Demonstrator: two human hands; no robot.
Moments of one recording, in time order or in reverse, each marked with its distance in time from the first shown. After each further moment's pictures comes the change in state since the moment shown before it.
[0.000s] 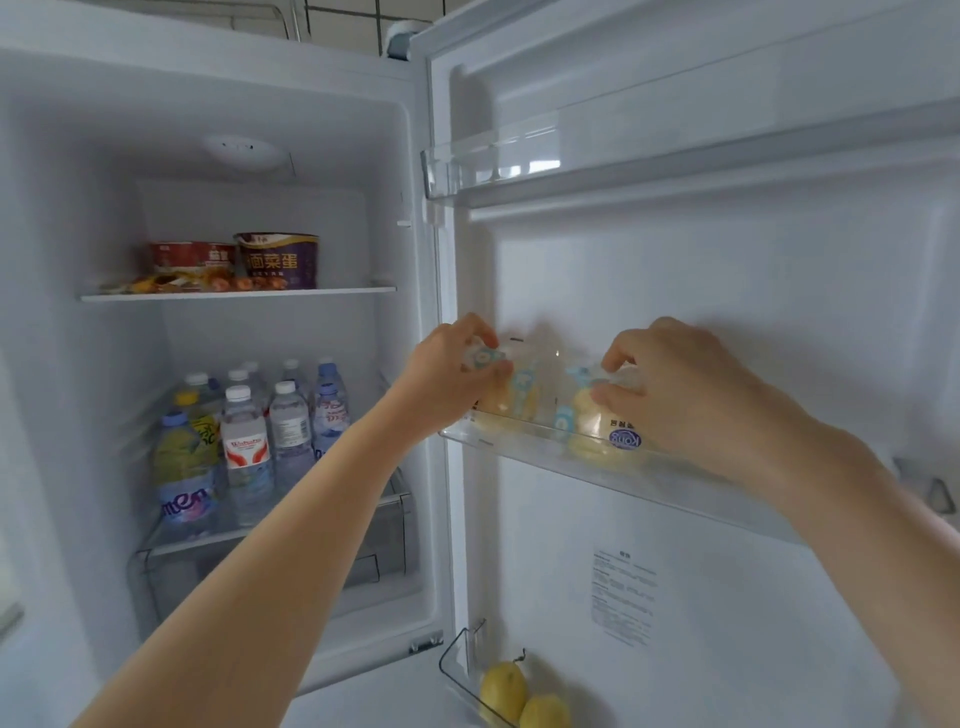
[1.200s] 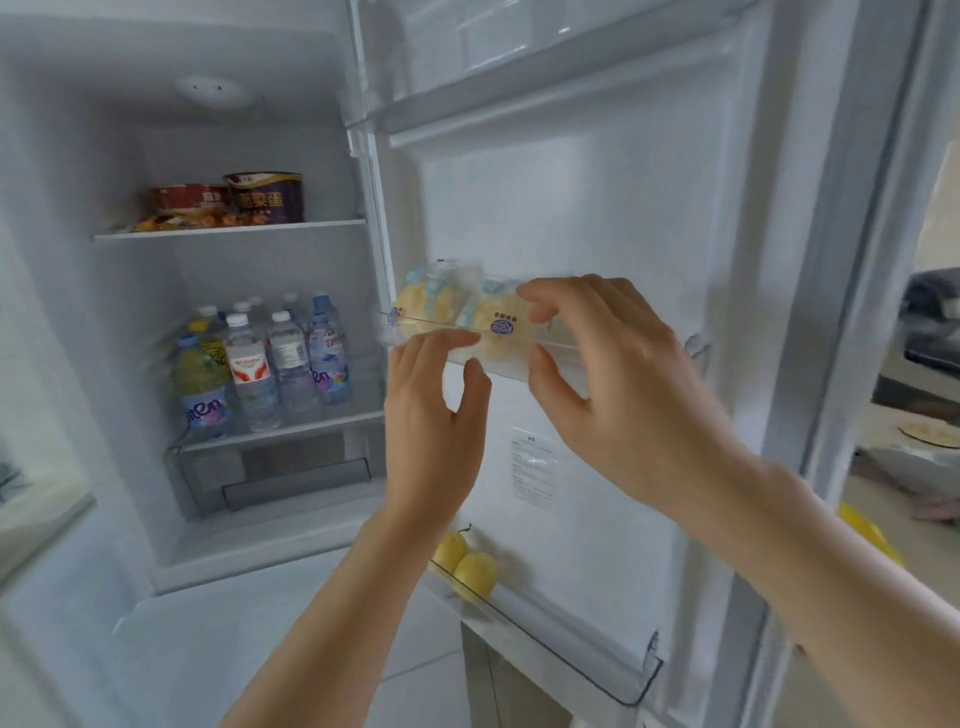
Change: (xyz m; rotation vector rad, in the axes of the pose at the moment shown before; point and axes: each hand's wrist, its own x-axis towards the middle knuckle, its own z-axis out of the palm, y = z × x) left_hand -0.155 0.099 0.095 -0.054 0.509 0.065; right_hand -0.117 0.045 -0.014 0.368 0.391 -0.404
